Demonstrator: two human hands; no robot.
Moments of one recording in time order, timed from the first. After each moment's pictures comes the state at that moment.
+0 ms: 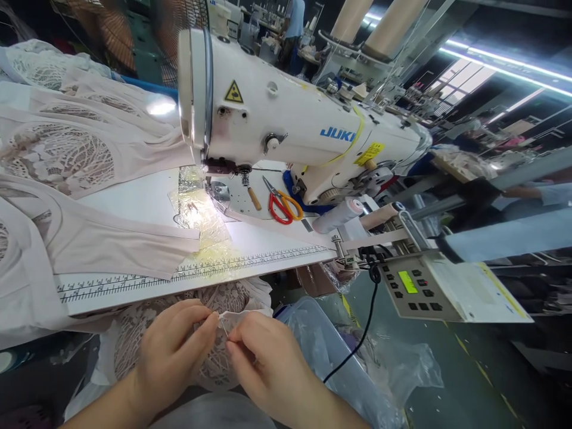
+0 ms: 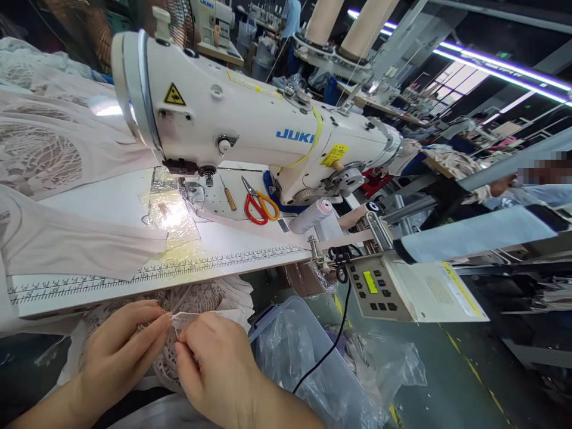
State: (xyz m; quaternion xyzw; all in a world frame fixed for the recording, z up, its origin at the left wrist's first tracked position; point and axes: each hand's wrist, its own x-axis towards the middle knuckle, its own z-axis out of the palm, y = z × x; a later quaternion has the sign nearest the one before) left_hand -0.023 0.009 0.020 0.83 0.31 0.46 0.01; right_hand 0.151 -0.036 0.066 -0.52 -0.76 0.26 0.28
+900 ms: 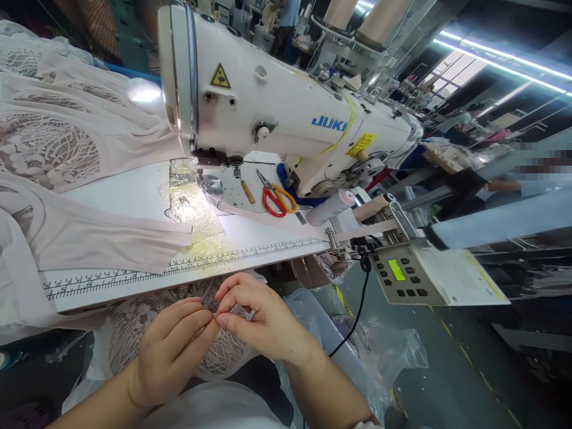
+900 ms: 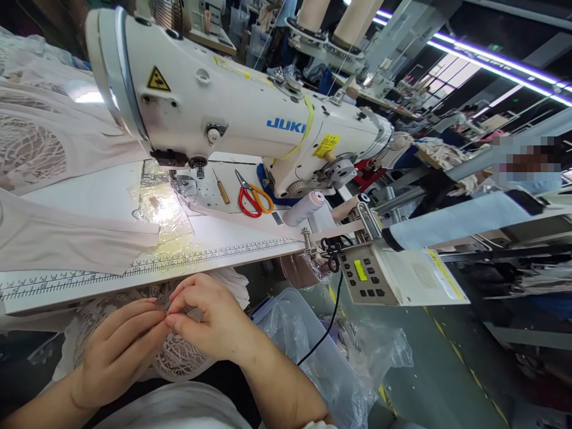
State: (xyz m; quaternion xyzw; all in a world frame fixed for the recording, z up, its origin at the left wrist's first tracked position) left_hand -0.025 0.006 0.009 0.87 0.22 0.45 0.02; right_hand 0.161 -0.002 0.074 -0.47 -0.69 0.42 0.35
